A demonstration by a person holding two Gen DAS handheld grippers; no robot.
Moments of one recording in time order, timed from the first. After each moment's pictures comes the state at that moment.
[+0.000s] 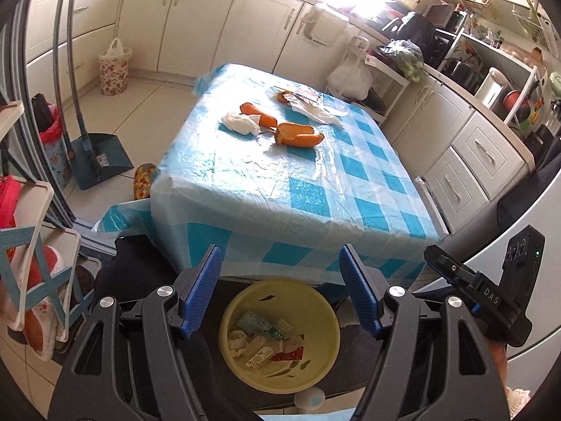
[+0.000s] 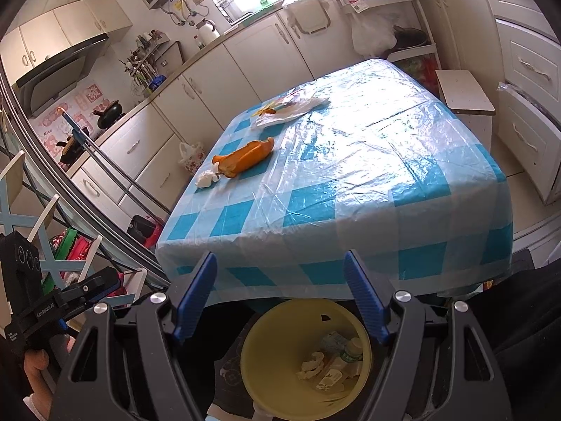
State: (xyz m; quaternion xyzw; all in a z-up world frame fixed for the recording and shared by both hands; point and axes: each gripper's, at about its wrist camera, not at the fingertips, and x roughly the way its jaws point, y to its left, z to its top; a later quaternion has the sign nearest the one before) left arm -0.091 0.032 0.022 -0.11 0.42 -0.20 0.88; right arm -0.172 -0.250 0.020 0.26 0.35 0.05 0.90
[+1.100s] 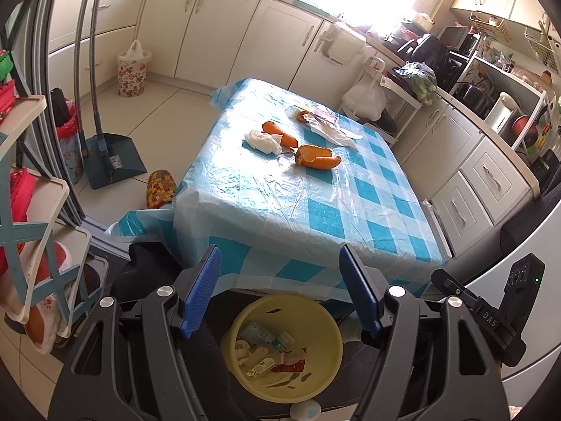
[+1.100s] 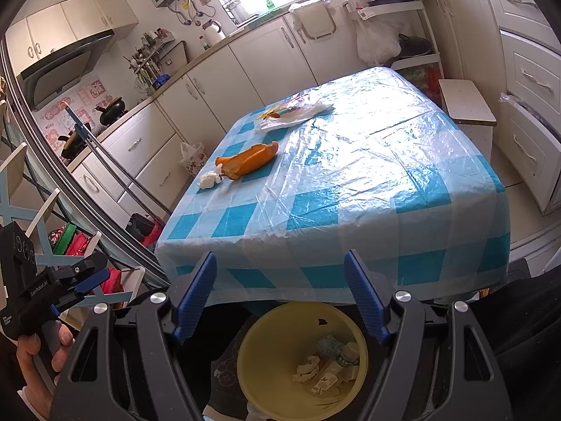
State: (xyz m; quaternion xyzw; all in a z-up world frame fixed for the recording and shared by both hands) left arm -0.088 0.056 0.030 -0.14 0.40 -0.17 0.89; right arm -0.173 -0.246 0.023 0.25 0.35 0.05 0.90
